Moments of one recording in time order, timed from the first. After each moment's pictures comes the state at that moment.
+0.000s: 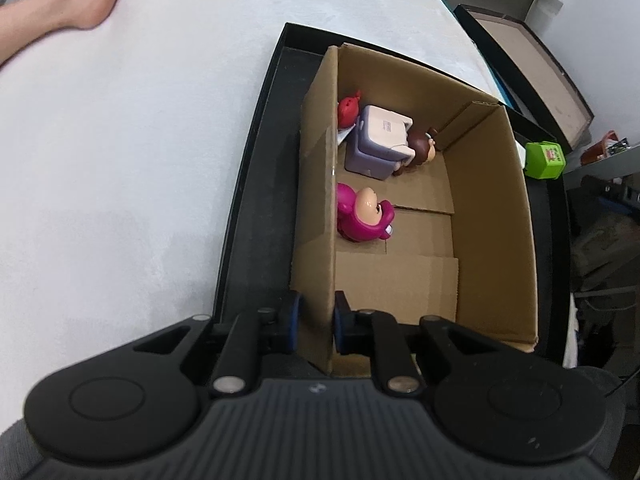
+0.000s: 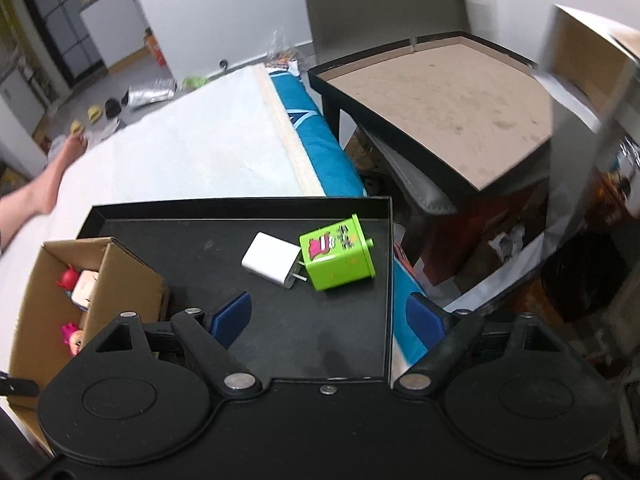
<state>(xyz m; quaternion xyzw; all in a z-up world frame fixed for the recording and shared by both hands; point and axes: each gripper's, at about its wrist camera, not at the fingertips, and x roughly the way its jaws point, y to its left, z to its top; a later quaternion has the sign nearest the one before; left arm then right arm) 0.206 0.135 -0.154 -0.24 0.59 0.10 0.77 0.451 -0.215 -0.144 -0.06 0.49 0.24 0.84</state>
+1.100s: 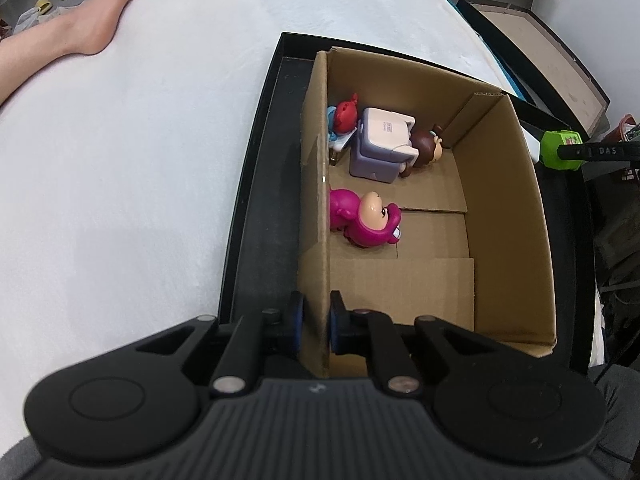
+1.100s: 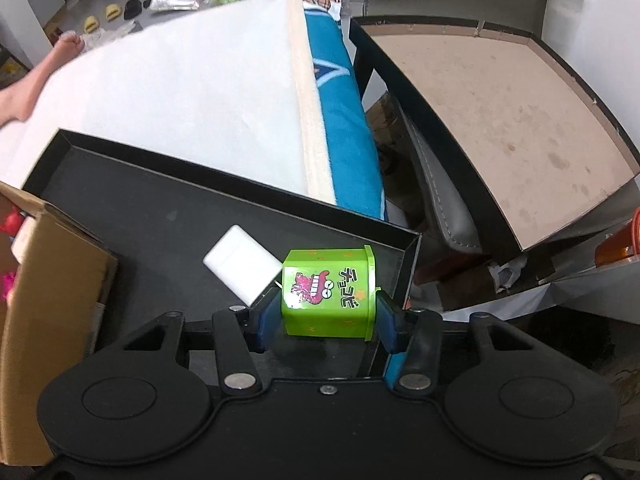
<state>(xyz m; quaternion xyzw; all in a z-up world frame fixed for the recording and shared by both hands) 0.213 0.122 -0.155 -0.20 0.59 0.12 0.77 0.503 -0.168 -0.177 -0.20 0.53 0.27 0.78</state>
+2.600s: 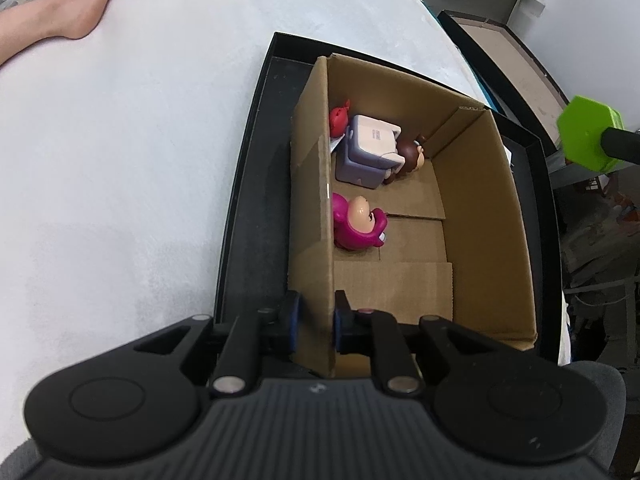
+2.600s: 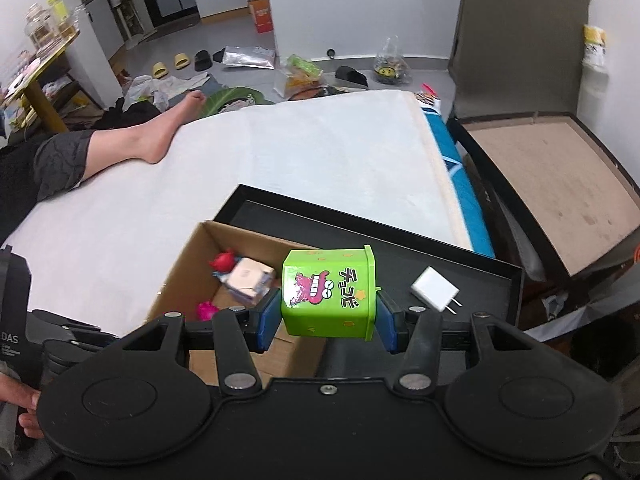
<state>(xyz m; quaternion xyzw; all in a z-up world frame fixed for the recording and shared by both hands) 0.202 0.145 -0.156 -0.25 0.57 0.07 0.78 0.366 -0.090 -0.048 -0.15 0.47 0.34 0.80</state>
